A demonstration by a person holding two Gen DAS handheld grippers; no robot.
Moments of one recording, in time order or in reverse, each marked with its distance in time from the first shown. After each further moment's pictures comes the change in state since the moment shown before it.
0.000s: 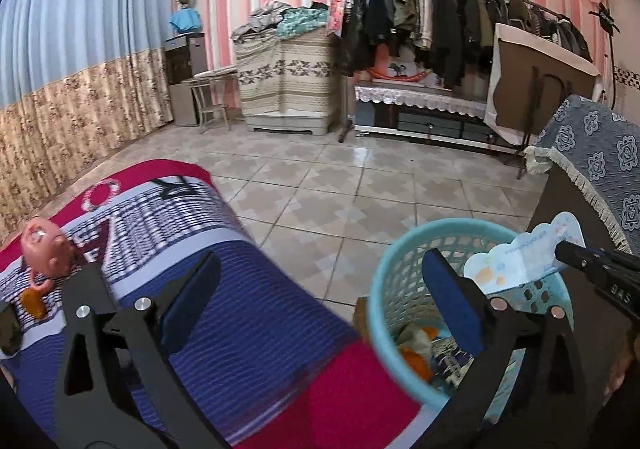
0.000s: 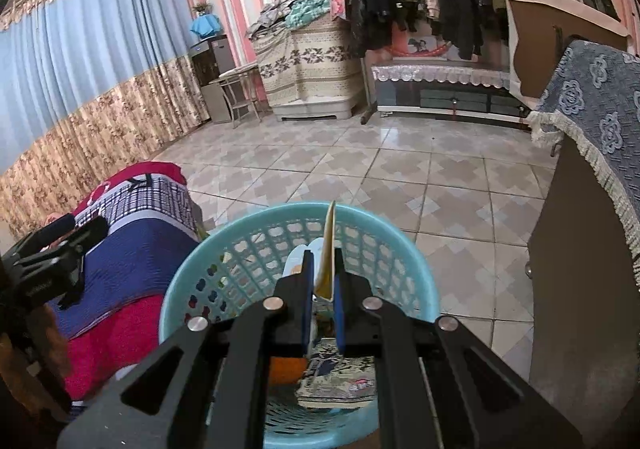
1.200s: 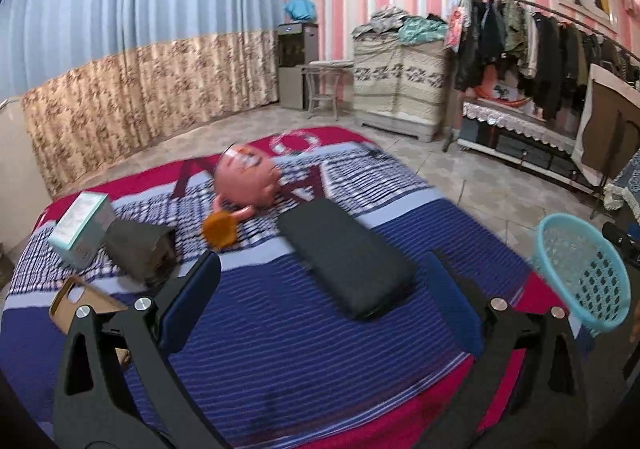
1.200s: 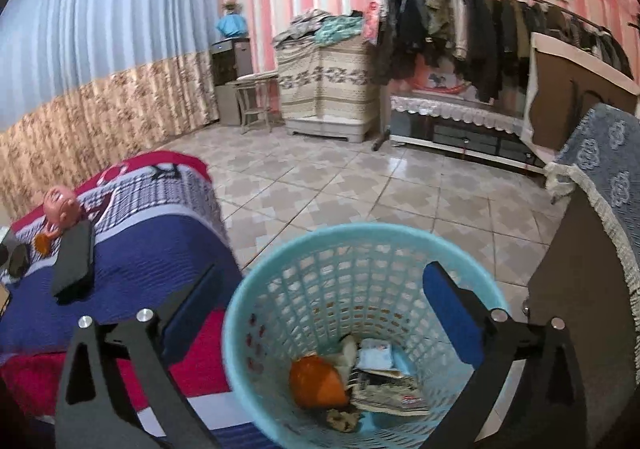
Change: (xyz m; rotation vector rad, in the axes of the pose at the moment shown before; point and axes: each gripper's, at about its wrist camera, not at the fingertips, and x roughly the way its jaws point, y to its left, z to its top) left arm -0.106 0.192 -0.068 -0.202 0.011 0.298; right arm 0.000 0.099 -0.007 -0.156 -0.073 -0.033
